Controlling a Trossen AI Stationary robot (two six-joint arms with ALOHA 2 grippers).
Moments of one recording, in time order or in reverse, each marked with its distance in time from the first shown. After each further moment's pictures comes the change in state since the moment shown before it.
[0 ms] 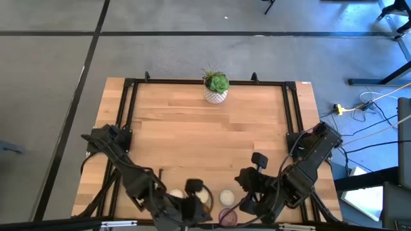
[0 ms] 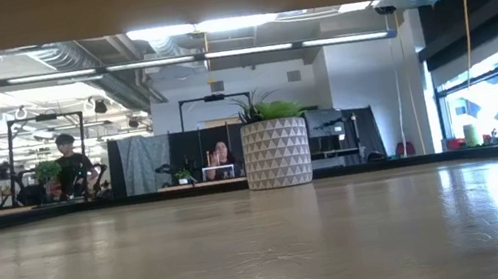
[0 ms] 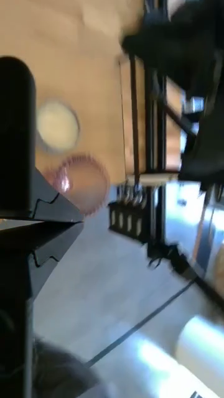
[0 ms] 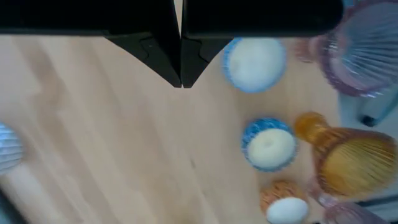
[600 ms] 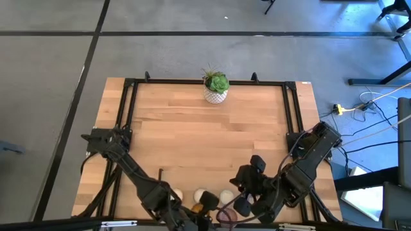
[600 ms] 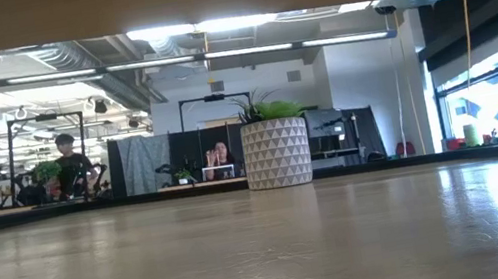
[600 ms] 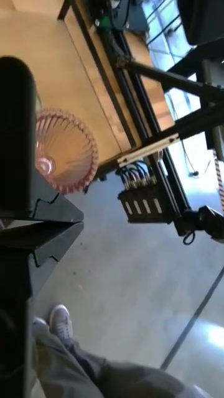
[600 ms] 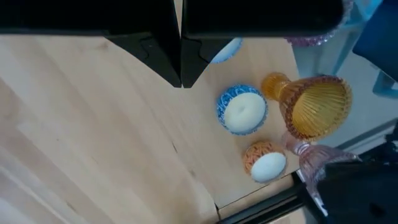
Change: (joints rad) left arm 0.013 0.206 0.206 -0.044 0.129 0.343; right arm -0.014 0.000 0.000 0.122 0.012 0.152
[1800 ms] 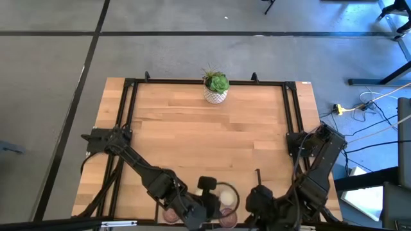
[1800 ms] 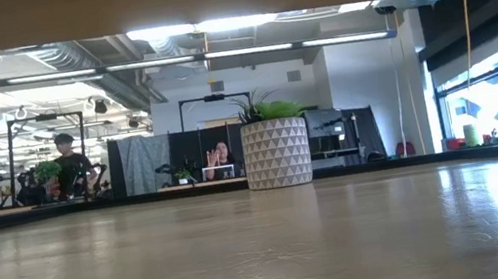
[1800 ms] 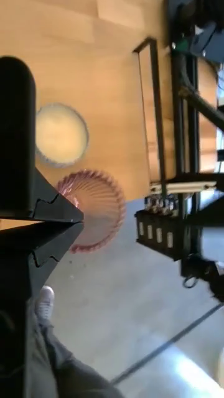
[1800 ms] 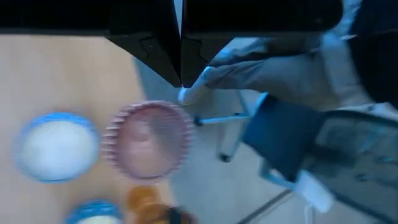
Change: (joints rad) left arm 0.074 -0.028 0.001 -0.121 0.001 -0.303; right arm 0.125 0.000 0.000 0.188 -0.391 0.056
